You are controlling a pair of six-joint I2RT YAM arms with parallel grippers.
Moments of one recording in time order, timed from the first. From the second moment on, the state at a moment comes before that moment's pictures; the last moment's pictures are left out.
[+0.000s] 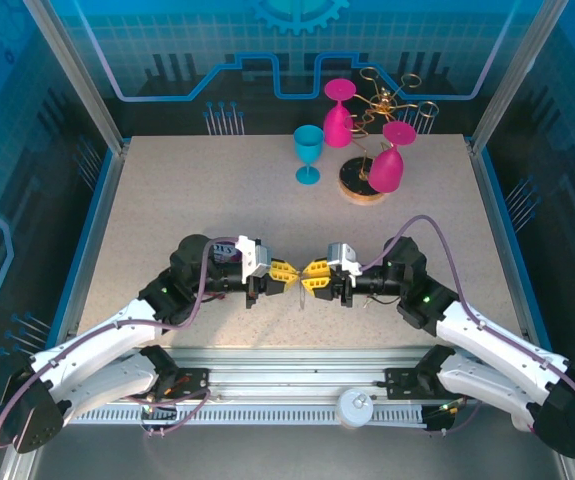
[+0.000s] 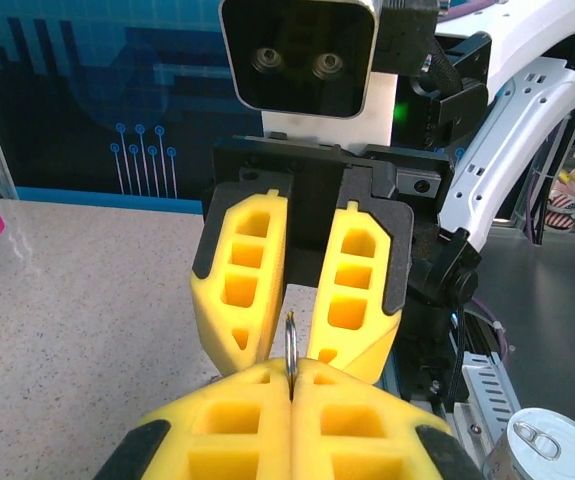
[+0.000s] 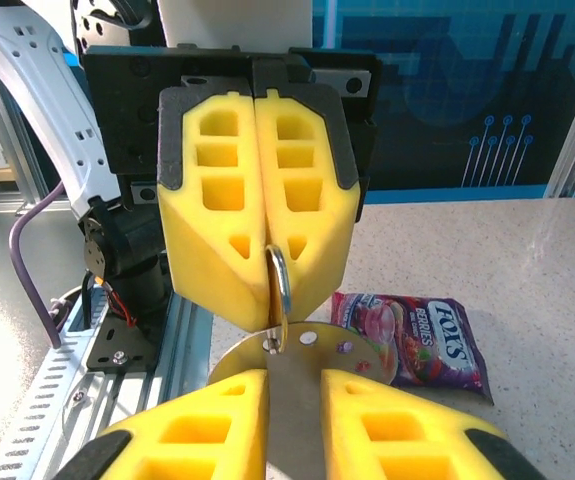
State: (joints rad) left arm -0.70 0.93 0.60 0.23 0.73 0.04; right arm 0.70 0.89 0.57 0.17 -0.72 -0.14
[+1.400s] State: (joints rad) left arm -0.70 0.97 0.71 -0.12 0.66 0.25; right arm 0.75 1.07 1.01 -0.61 -0.57 -0.54
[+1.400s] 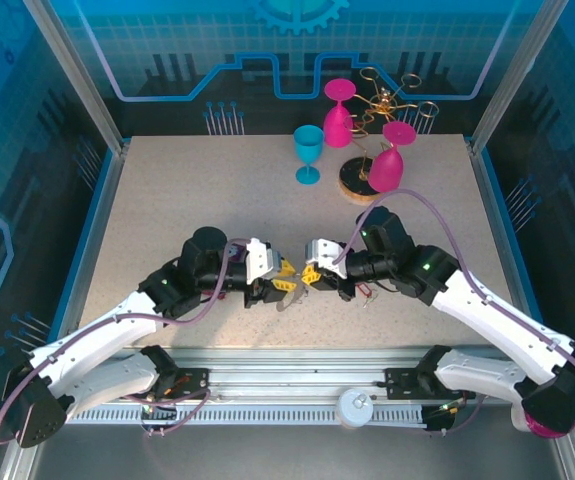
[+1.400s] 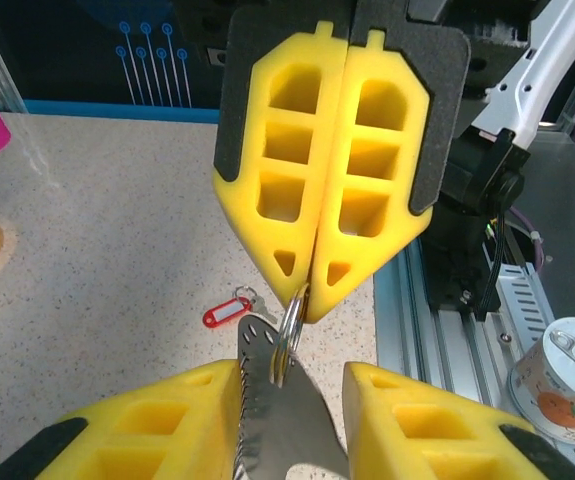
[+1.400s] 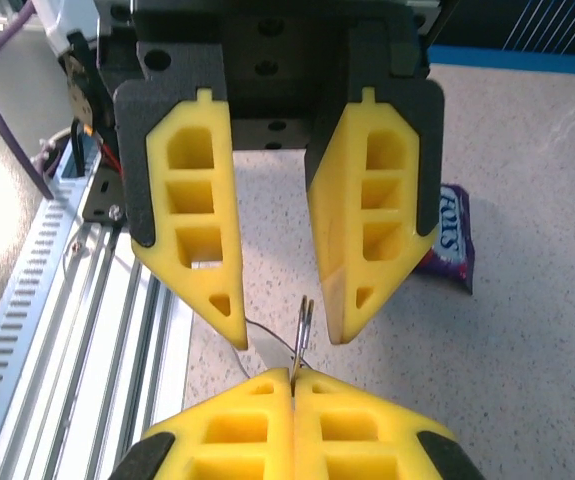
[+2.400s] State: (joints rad) left arm -0.70 0.98 0.71 -0.13 0.70 0.29; right arm 0.77 1.03 0.97 -0.60 -0.49 -0.54
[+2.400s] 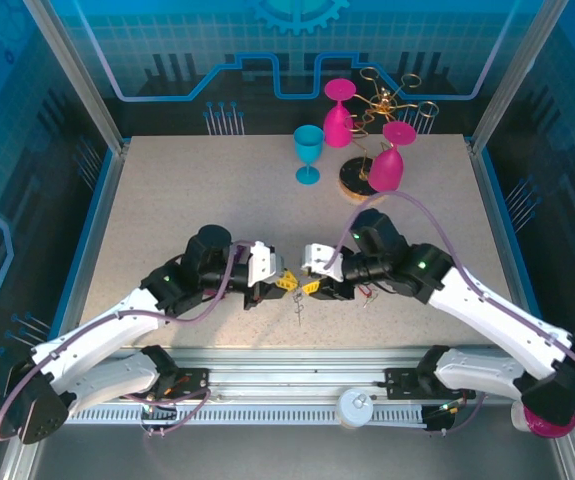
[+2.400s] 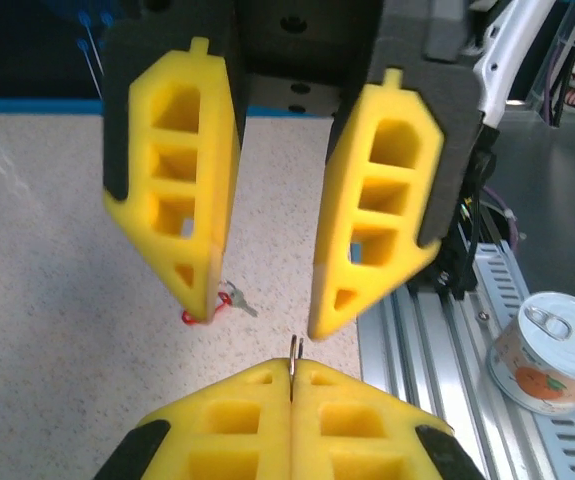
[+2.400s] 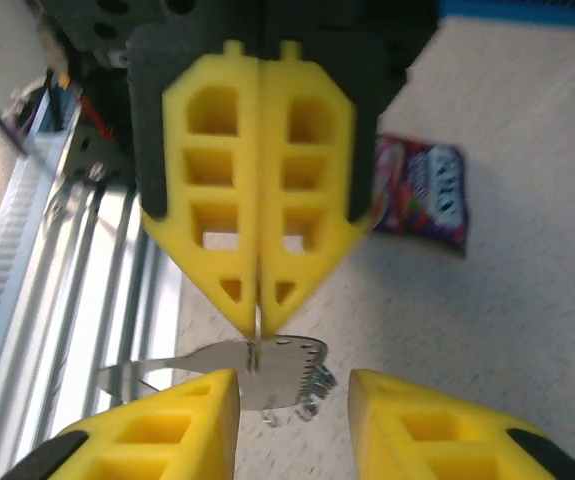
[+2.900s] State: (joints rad) left arm -0.70 0.91 0.54 0.32 0.71 0.04; right arm 0.73 0.86 0.57 0.07 -0.66 -0.21
